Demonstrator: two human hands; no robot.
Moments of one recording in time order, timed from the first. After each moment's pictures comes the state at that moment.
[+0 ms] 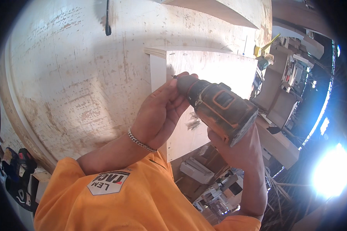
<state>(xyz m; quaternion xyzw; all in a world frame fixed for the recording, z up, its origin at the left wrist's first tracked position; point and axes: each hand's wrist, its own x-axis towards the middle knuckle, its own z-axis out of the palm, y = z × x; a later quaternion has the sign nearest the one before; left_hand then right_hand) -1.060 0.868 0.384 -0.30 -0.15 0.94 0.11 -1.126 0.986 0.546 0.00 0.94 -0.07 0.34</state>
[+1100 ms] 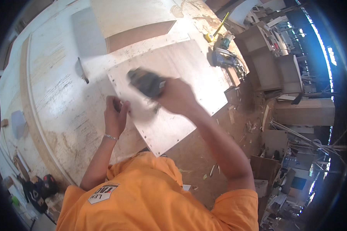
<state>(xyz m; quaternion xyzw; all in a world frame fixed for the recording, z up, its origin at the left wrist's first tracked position) -0.997 0.893 0.358 -0.15 0.78 0.60 -0.07 -1.087 1.074 0.526 -0.08 0.96 -0.12 0.22</state>
